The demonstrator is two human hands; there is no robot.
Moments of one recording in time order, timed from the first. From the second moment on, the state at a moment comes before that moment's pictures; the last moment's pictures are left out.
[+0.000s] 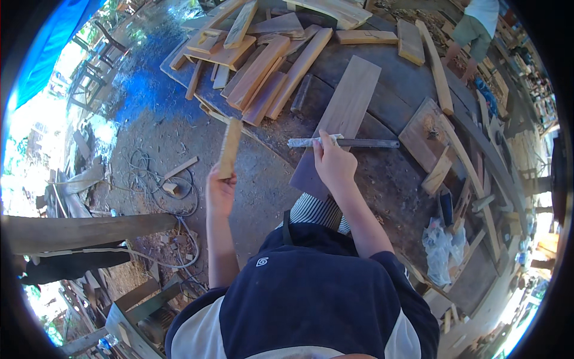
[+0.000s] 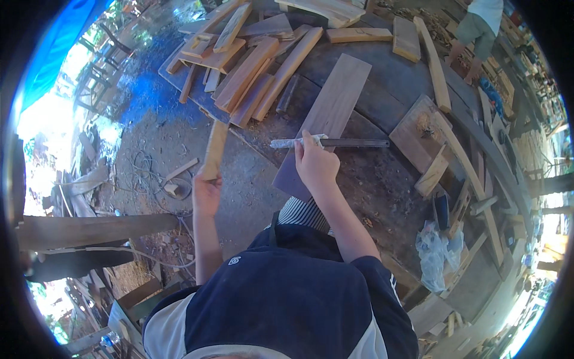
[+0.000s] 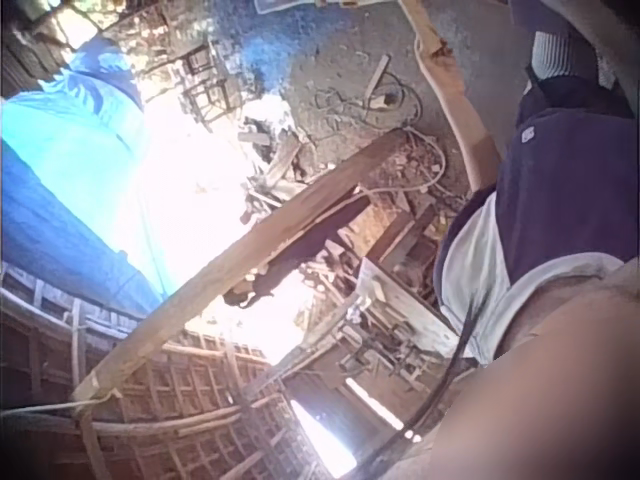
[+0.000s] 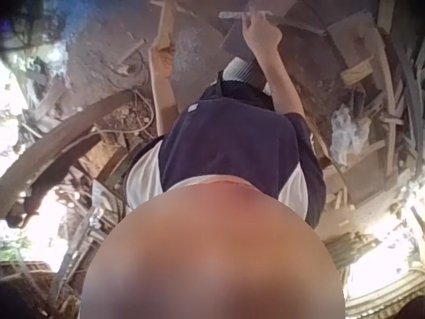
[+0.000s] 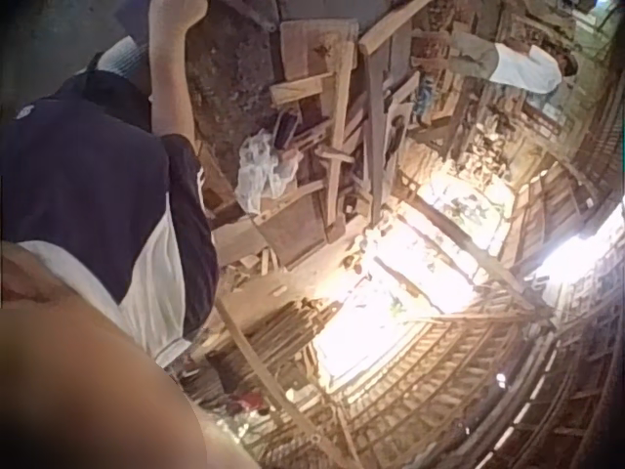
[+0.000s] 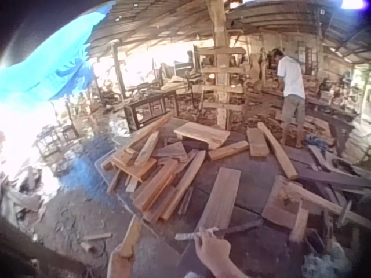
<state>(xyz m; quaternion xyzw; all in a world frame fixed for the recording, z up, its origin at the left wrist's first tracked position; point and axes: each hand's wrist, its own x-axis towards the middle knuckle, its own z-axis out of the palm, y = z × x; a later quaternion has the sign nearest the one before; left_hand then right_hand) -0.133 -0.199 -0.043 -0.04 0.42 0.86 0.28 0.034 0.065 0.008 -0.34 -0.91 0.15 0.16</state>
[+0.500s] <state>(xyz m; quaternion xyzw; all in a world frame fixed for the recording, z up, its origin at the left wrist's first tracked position) -0.038 -0.048 -0.019 0.49 0.77 0.40 0.05 0.207 0.069 -0.032 -0.44 -0.74 0.43 0.28</state>
